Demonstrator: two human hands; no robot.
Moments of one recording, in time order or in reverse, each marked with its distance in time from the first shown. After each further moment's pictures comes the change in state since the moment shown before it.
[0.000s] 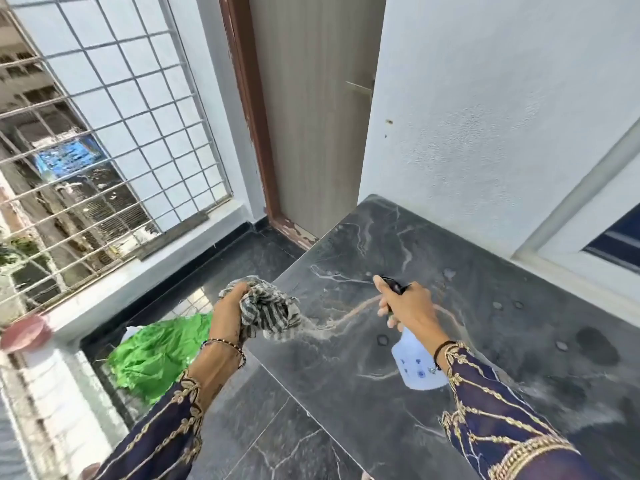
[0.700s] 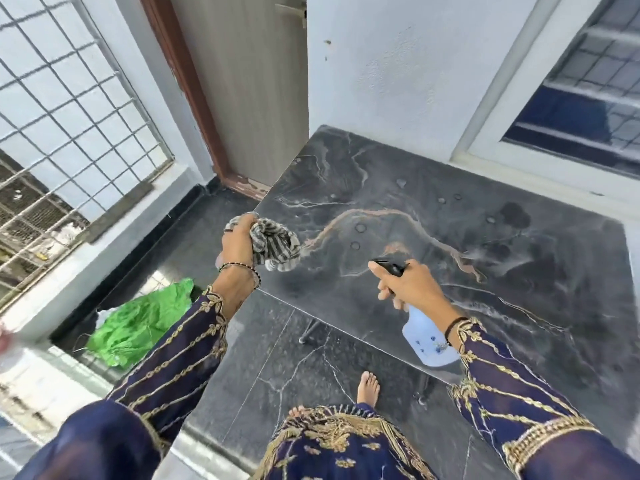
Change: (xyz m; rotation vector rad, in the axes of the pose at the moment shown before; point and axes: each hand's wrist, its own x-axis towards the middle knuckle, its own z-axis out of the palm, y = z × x) left_hand -0.032 -0.013 0.006 0.158 -0.070 -0.025; right_hand -0.153 0.087 -0.016 -0.057 -0.007 0.069
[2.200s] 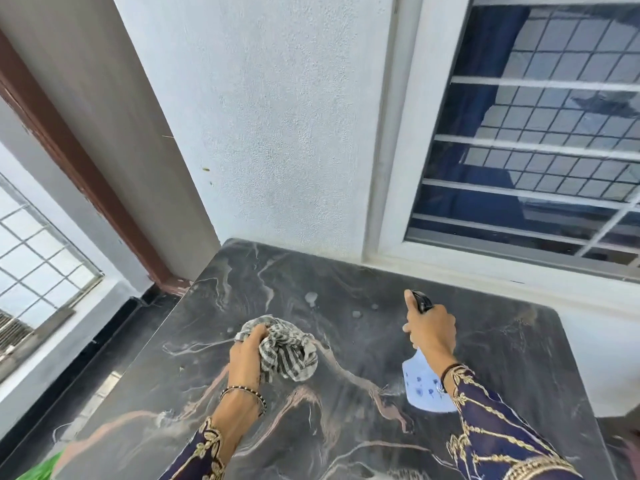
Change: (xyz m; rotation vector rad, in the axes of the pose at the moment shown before) left_hand 0.022 -0.059 0.264 0.091 -0.161 -0.088; right_hand 0.184 0.066 -0.230 0.186 0.623 0.241
